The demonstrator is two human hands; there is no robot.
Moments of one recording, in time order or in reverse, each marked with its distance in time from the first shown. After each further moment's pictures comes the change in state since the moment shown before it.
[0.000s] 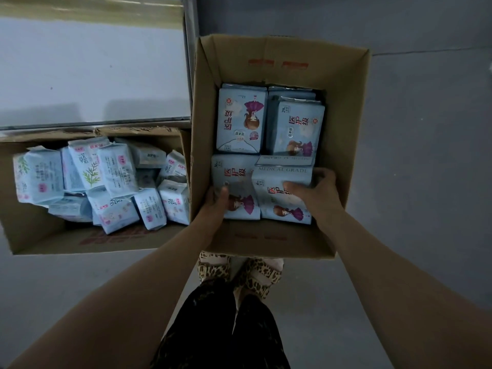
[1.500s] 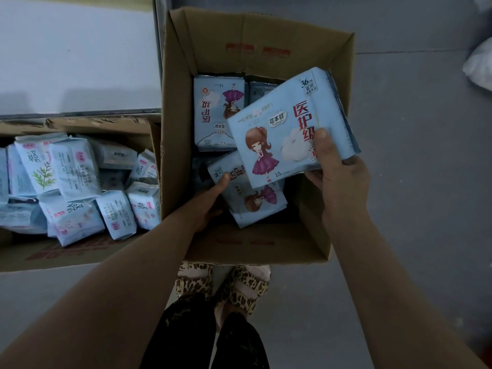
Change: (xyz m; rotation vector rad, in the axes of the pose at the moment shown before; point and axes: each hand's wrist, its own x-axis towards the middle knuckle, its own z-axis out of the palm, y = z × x) left_hand 0.055 0.003 0.032 -0.241 -0.242 -0.044; right_hand -0.055 -0.052 -0.027 0.480 0.196 -0.228
